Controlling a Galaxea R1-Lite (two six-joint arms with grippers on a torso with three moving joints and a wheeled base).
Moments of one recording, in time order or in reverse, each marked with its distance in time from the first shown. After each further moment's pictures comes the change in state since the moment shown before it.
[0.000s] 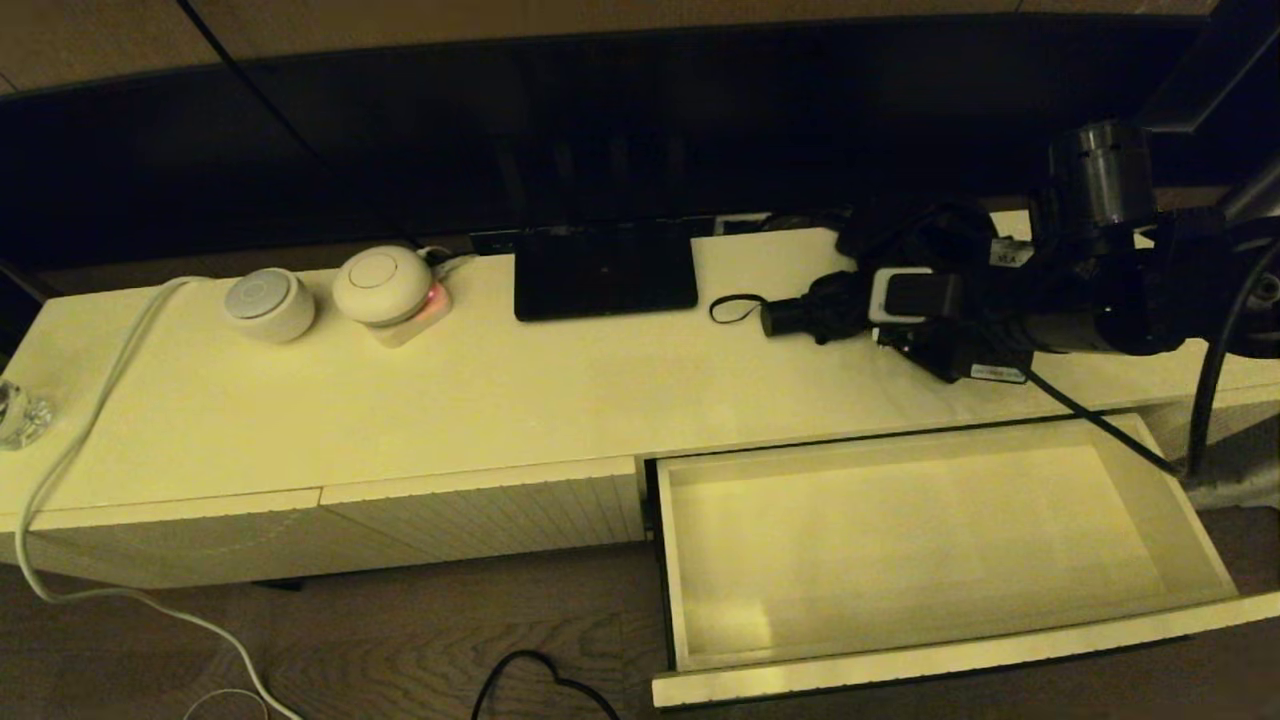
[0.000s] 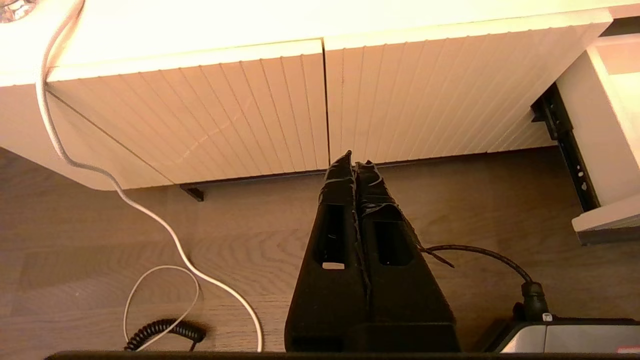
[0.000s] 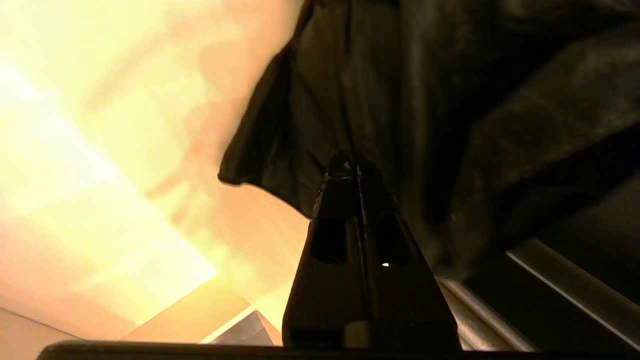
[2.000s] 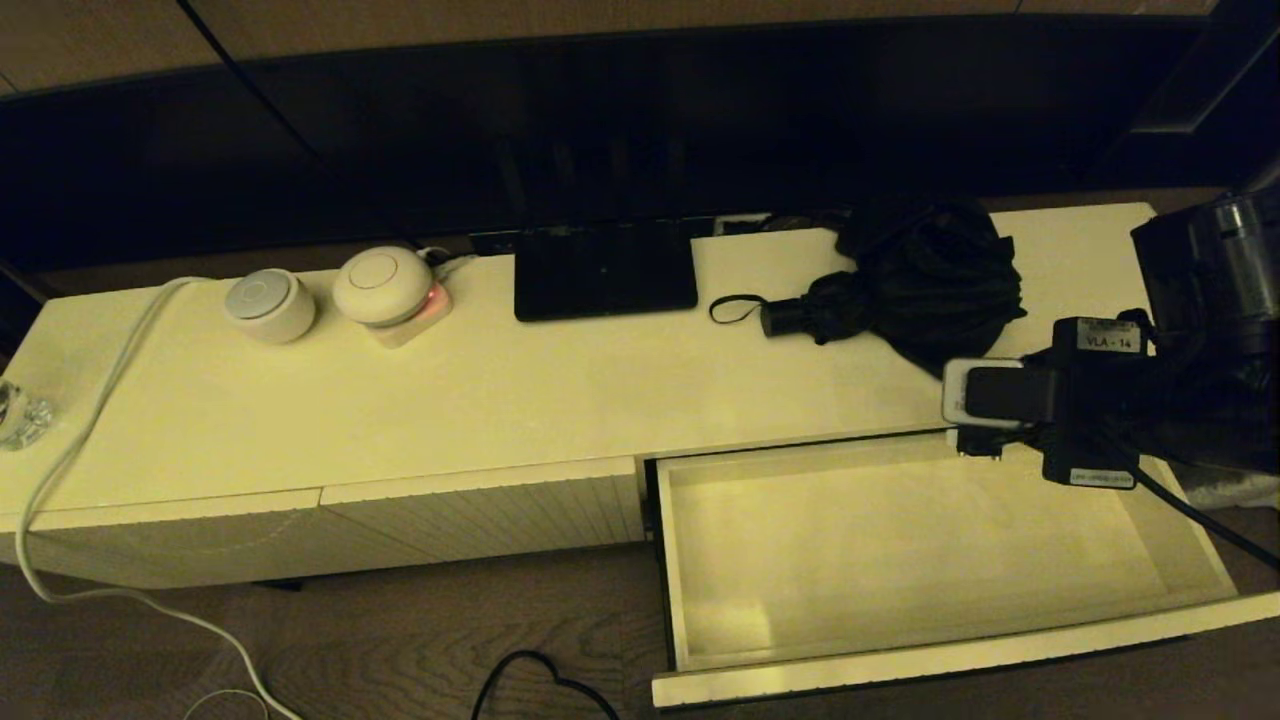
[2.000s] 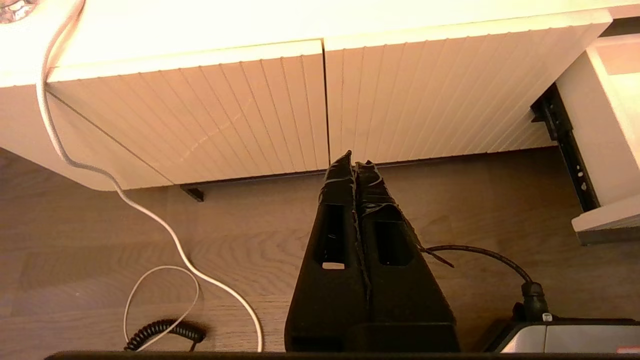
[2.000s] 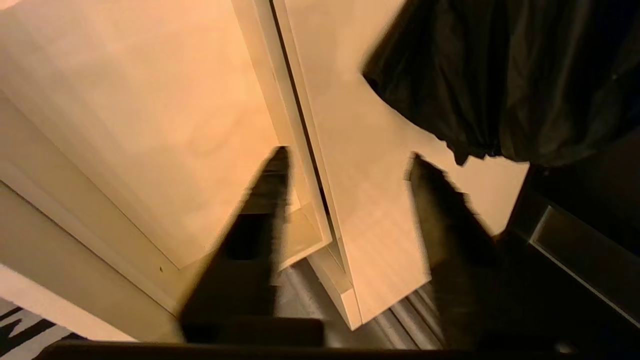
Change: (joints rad) left arm 0.000 0.000 0.000 0.000 0.000 0.000; right arm 0.036 -0.262 0.361 0.014 0.010 0.002
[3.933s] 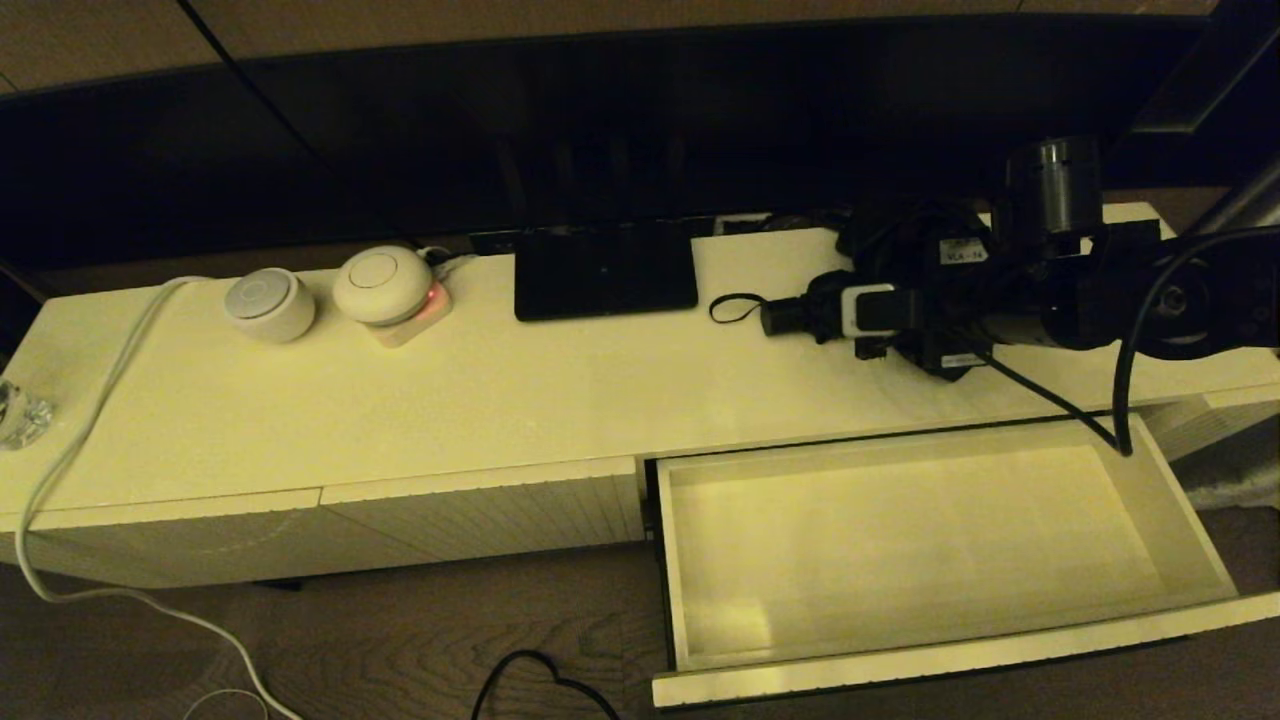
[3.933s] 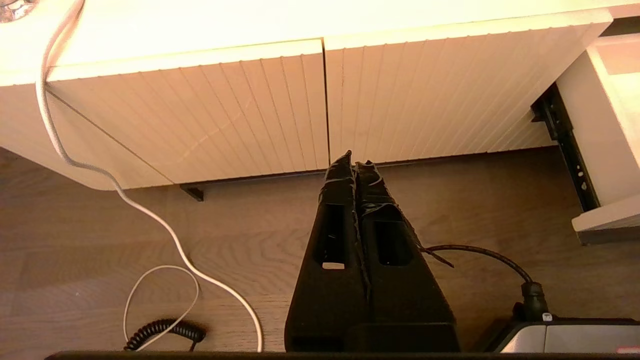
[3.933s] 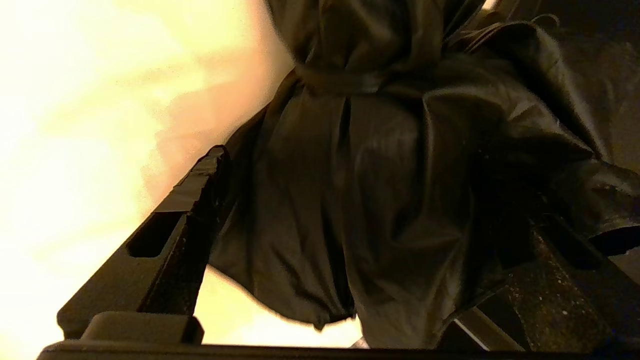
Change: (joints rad) left arm 0.000 0.000 0.000 0.000 0.000 -0.001; right arm -0.053 0.372 -0.423 -0.138 0.077 -0.232
